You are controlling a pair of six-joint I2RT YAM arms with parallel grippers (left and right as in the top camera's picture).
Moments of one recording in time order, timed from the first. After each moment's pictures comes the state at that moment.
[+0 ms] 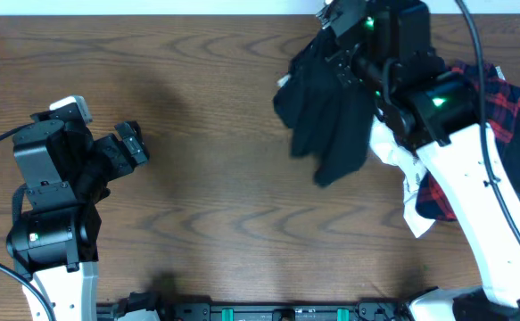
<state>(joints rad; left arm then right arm) 0.19 0.96 1.09 -0.80 0.13 -0.25 0.43 1.58 1.77 -0.76 0.15 -0.33</state>
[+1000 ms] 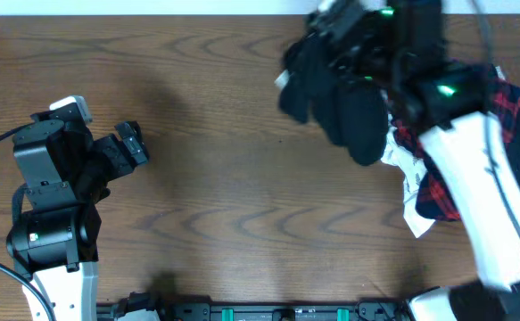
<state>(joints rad) 0.19 0.96 1.09 -0.80 0.13 -0.25 0.37 1.64 1.77 -0.74 -0.19 -0.45</state>
